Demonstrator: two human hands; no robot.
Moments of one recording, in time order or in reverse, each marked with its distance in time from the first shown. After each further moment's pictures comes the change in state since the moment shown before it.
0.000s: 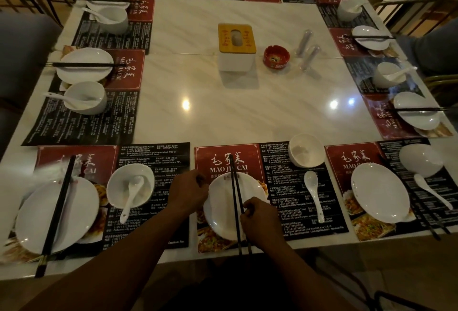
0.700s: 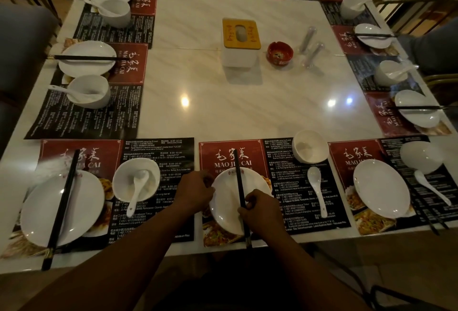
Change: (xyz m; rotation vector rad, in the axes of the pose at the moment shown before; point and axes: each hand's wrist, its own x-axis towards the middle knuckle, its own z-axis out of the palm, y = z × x) left_hand -0.005 -0.010 0.006 -0.023 -0.114 0.019; right_hand 0.004 -0.010 0.004 -0.039 -0.029 0.009
